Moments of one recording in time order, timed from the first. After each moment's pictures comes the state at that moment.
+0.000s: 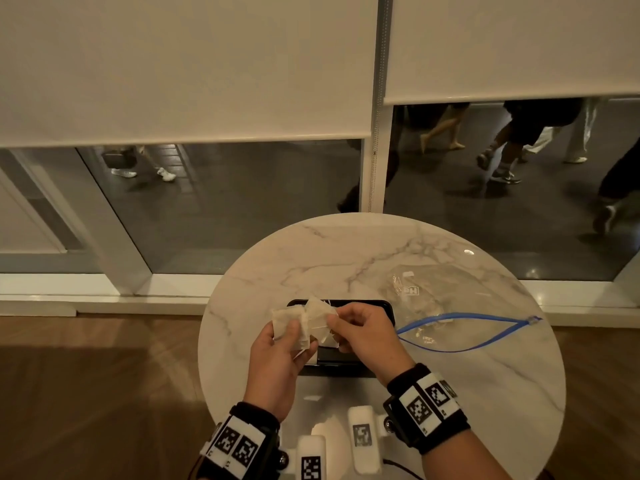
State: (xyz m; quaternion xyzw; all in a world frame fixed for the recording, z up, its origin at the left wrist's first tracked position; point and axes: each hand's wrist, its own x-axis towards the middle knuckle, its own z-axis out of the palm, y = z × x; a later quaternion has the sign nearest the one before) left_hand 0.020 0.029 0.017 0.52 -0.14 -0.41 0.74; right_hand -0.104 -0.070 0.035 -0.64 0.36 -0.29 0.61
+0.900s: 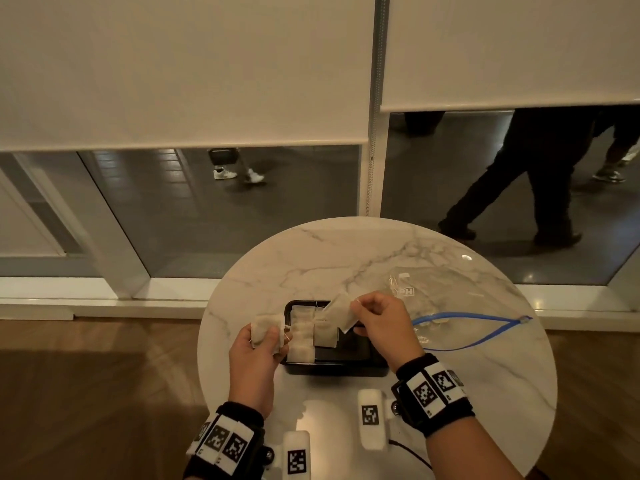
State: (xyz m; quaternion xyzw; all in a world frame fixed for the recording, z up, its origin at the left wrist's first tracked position) left_hand 0.038 0.042 0.006 0.59 -0.14 -0.31 0.73; right_hand -0.118 -0.095 0.030 -0.60 0.42 -0.36 0.59
